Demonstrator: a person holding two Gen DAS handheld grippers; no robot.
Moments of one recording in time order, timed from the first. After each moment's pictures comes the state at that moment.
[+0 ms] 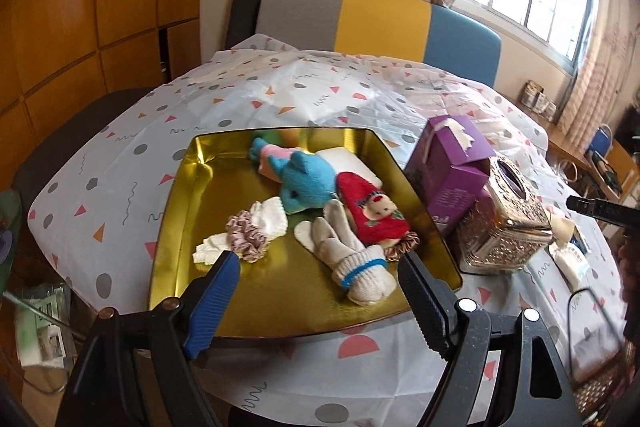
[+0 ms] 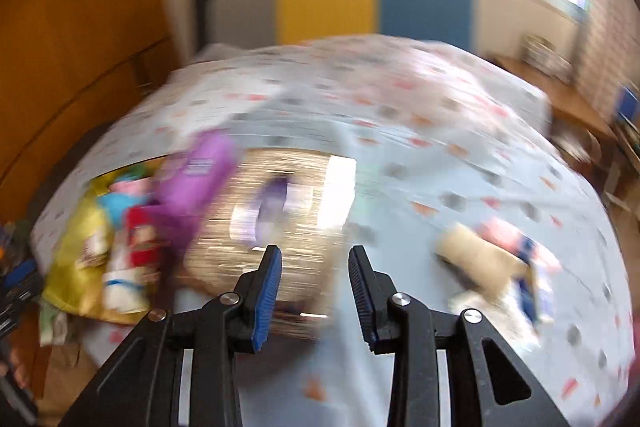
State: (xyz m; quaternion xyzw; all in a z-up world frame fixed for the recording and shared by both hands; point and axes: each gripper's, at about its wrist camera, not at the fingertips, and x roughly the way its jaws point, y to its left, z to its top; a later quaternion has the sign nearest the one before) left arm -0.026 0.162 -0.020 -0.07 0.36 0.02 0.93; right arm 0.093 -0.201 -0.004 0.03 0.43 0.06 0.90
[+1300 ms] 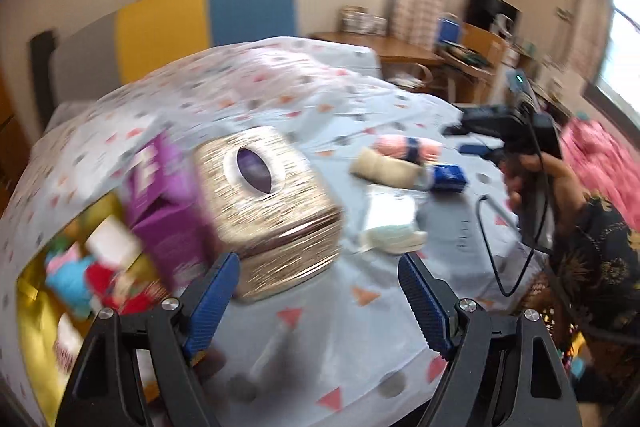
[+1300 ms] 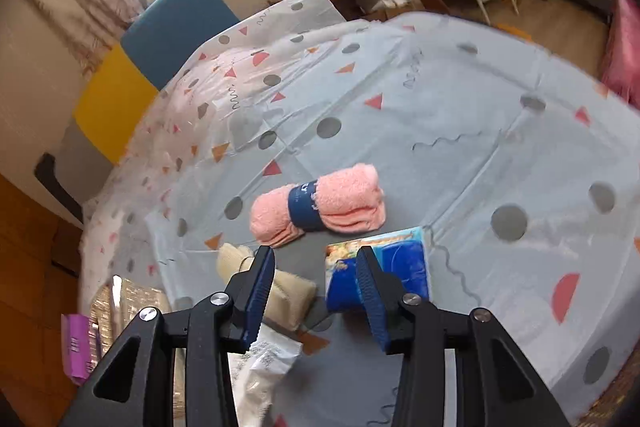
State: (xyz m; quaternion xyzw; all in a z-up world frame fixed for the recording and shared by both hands) left arm 0.014 -0.055 0.008 0.10 0.37 -0.29 0.88; right arm 0.071 -0.424 -0.058 0.37 0.37 -0.12 0.84
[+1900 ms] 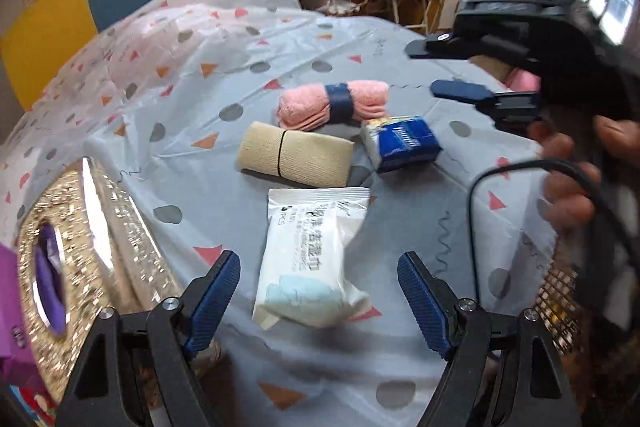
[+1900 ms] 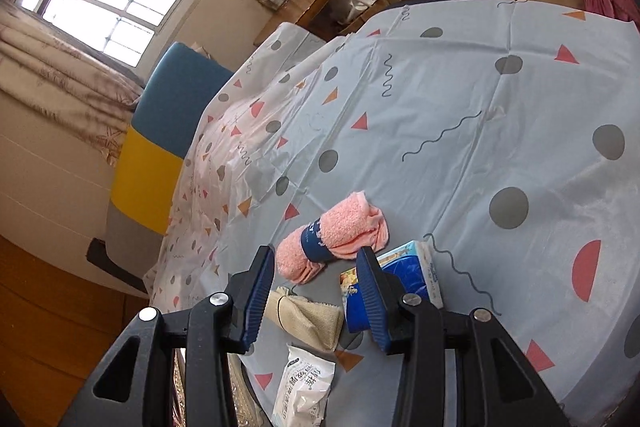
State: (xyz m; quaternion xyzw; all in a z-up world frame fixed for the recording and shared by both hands) left arm 0.083 -0.214 -0.062 0.19 0.46 -0.35 0.79; right arm 0.055 -0.458 -0.067 0.49 0.31 -0.11 0.81
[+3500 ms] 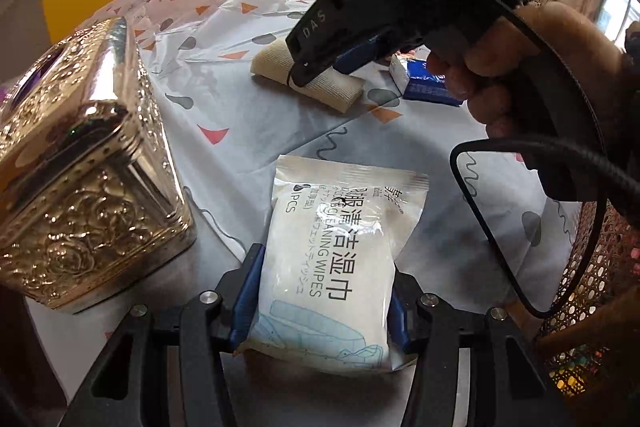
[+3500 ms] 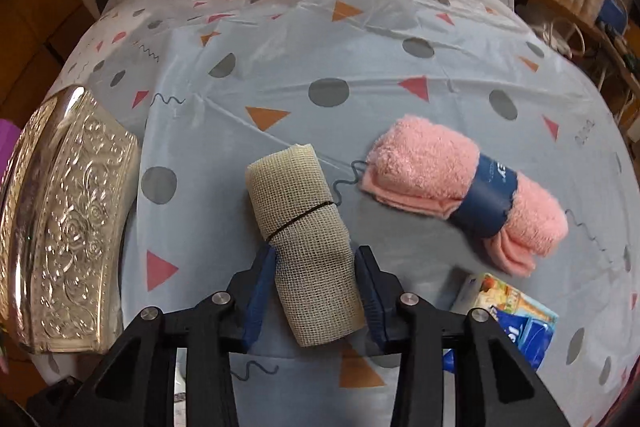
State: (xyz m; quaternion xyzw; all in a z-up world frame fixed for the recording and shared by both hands) left arm 0.029 -0.159 -0.121 0.13 0.46 -0.31 0.82; right arm 0.172 -0.326 -0.114 0.05 0.55 0.03 0.83
